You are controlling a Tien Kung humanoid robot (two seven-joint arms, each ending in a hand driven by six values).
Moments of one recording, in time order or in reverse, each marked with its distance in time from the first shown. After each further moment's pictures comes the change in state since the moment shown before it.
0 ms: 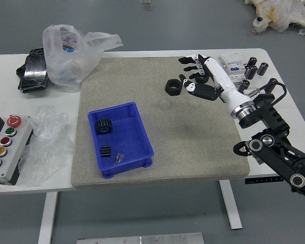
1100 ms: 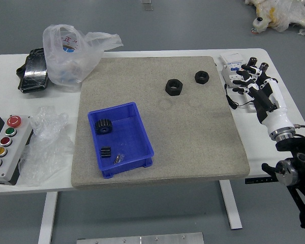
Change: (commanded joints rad) left arm 0.019 0.041 0.024 0.000 -0.021 0.002 0.007; right arm -0.264 0.031 0.286 -0.016 0.410 0.086 0.133
